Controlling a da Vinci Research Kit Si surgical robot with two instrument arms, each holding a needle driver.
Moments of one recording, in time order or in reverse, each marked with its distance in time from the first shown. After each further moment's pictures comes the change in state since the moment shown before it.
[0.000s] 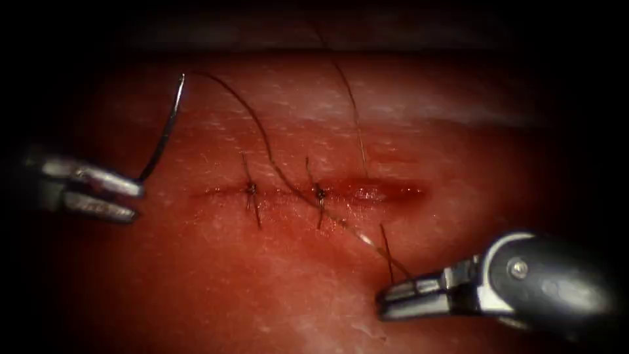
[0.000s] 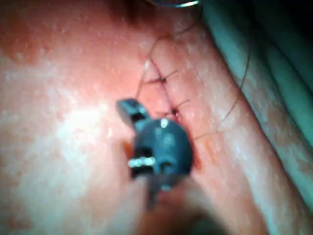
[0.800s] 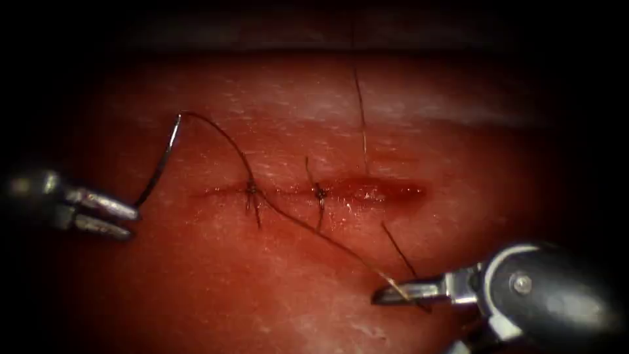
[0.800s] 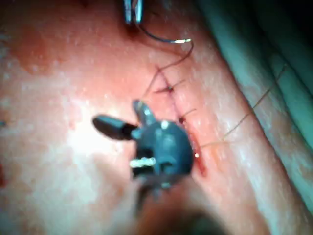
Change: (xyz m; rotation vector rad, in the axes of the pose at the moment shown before) right arm 0.001 0.000 0.000 -0.047 0.017 -0.036; left arm -0.007 0.000 0.000 -0.049 -0.100 -0.034
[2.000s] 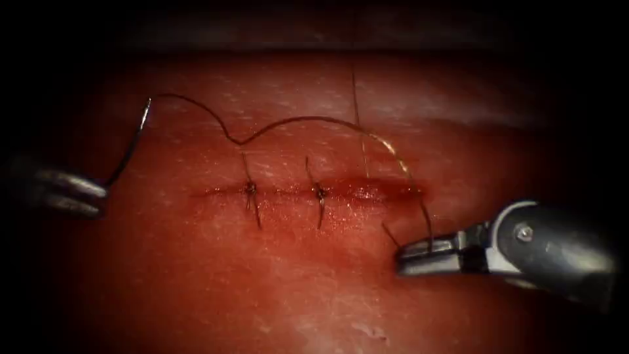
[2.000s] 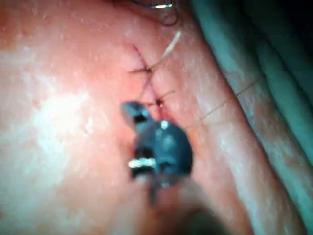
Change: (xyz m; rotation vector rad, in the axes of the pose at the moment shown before) right arm -0.003 0.003 -0.001 -0.083 -0.030 0.066; left arm -0.001 -0.001 -0.003 0.029 -0.004 -0.020
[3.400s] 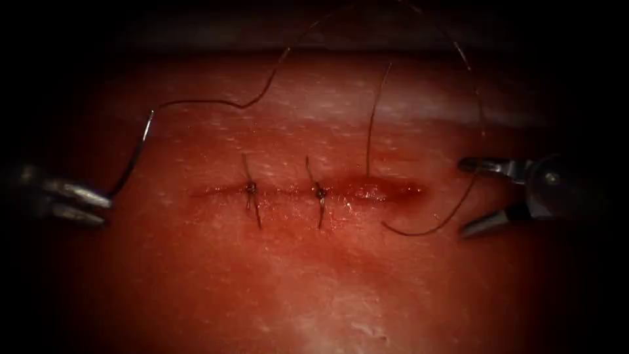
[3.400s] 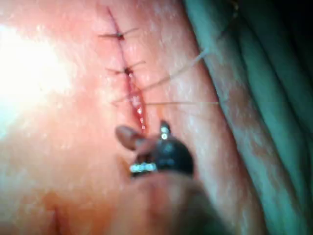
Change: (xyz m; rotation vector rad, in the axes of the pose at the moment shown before) right arm -0.004 0.006 -0.002 -0.388 -0.087 -0.085; left arm -0.001 0.000 0.001 -0.026 -0.003 -0.006
